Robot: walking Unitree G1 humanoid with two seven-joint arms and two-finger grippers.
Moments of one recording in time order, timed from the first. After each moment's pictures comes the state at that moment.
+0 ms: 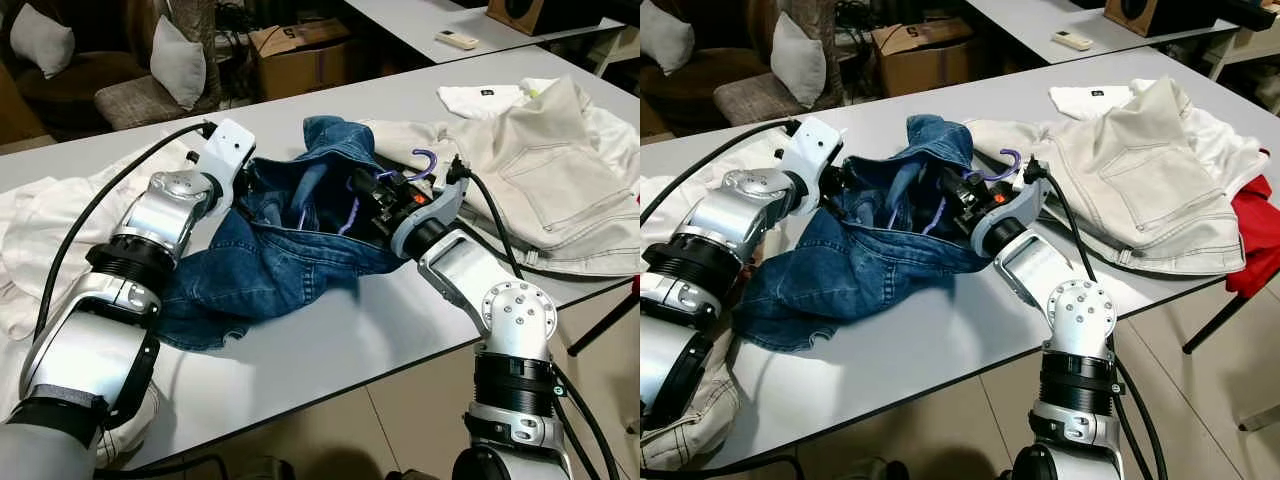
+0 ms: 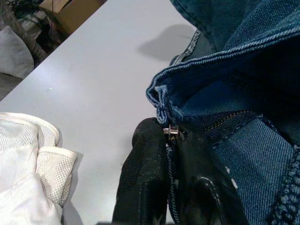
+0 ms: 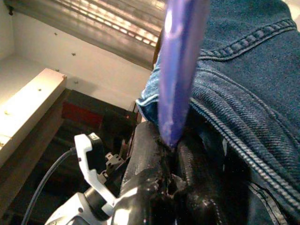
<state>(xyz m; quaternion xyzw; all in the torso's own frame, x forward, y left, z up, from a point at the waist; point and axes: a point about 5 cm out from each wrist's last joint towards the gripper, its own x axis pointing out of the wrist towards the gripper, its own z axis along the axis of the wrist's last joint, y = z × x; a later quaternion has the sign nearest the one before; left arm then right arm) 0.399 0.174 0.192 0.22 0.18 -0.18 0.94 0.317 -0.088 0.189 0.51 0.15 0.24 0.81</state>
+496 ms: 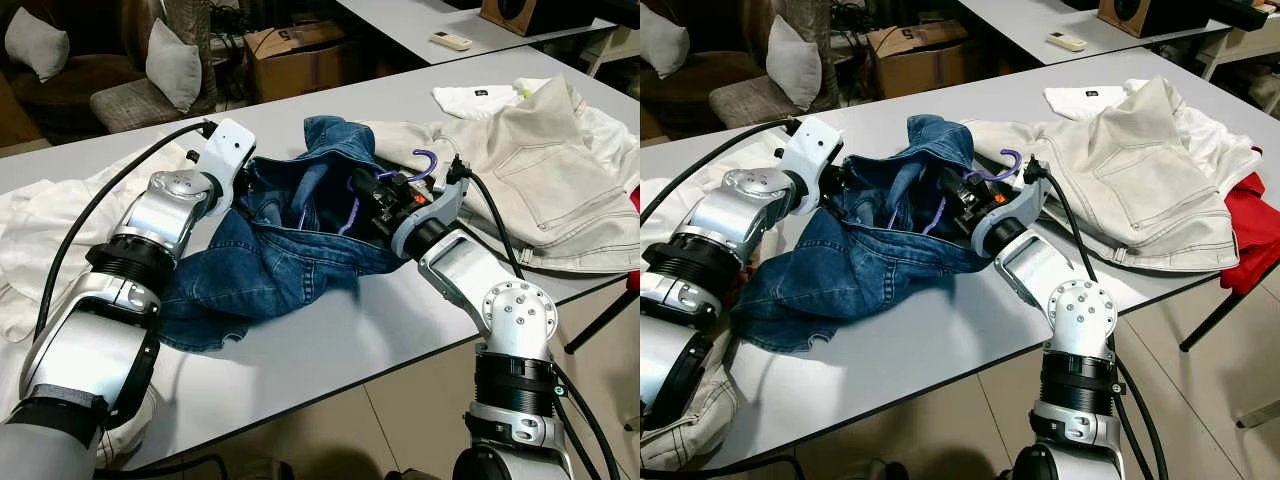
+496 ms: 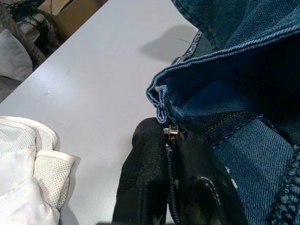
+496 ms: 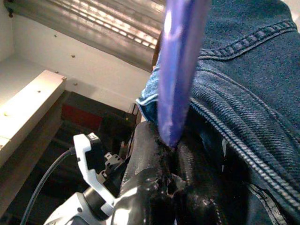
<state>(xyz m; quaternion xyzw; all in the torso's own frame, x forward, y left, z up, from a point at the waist) 0.399 0.174 0.192 0.22 0.18 -0.18 0.94 0.317 -0.088 0.189 0.51 0.15 0.24 0.81</state>
